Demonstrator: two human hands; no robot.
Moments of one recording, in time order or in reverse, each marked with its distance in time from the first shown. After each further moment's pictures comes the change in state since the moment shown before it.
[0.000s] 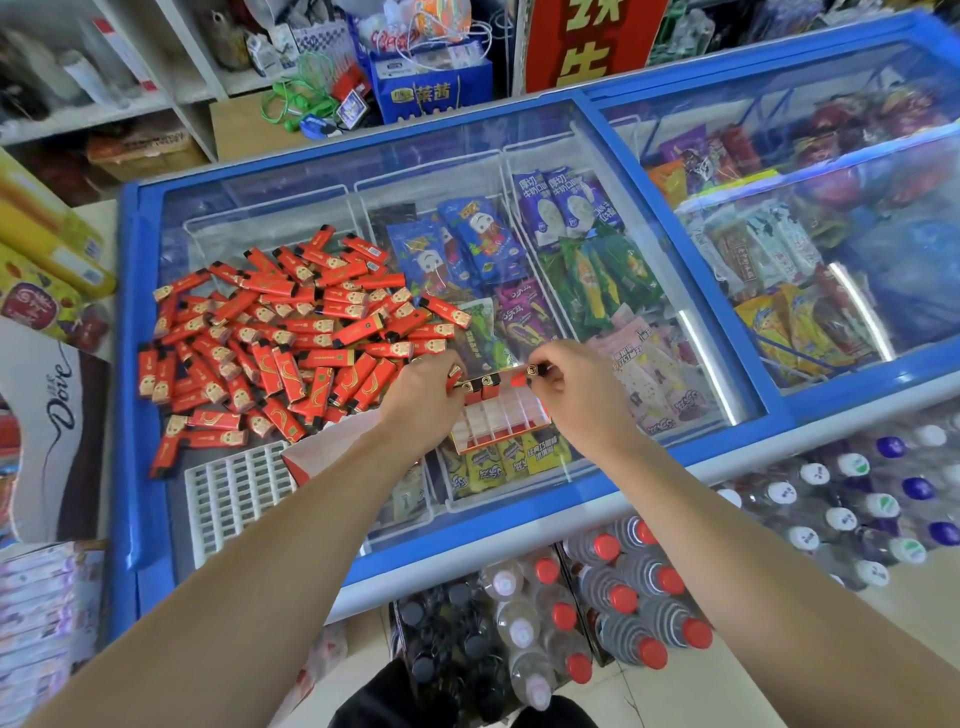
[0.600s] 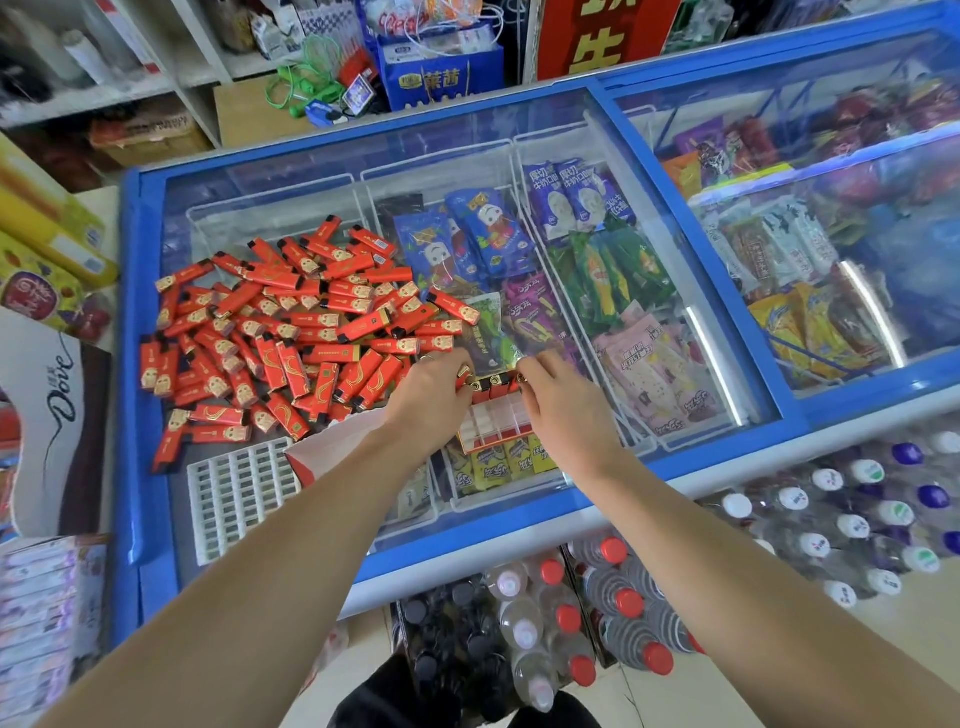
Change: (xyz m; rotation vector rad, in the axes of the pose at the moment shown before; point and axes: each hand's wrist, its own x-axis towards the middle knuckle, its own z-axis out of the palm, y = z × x) left_hand 0.007 -0.005 0.004 0.000 -0.013 0.002; right_hand -0.004 0.001 0.034 -0.353 0.004 -0.163
